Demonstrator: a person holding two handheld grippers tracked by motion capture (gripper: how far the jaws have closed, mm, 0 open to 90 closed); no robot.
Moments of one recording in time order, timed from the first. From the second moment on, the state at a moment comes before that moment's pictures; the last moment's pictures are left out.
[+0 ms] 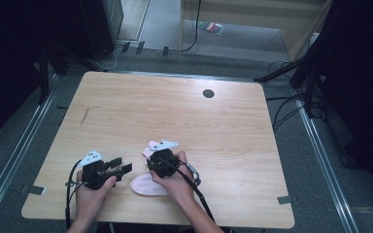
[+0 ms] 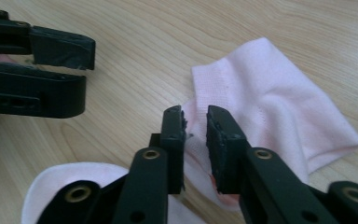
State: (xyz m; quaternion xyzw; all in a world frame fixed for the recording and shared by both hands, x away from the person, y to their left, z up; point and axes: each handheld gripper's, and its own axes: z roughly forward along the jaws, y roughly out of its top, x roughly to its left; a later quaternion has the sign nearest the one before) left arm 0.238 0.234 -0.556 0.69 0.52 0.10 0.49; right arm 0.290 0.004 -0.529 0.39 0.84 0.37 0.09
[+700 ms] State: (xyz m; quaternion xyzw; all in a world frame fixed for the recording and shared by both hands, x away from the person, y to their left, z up) left arm 0.242 0.216 -0.542 0.72 0.49 0.10 0.49; right arm 0.306 -0.026 -0.496 0.46 0.76 0.45 0.06
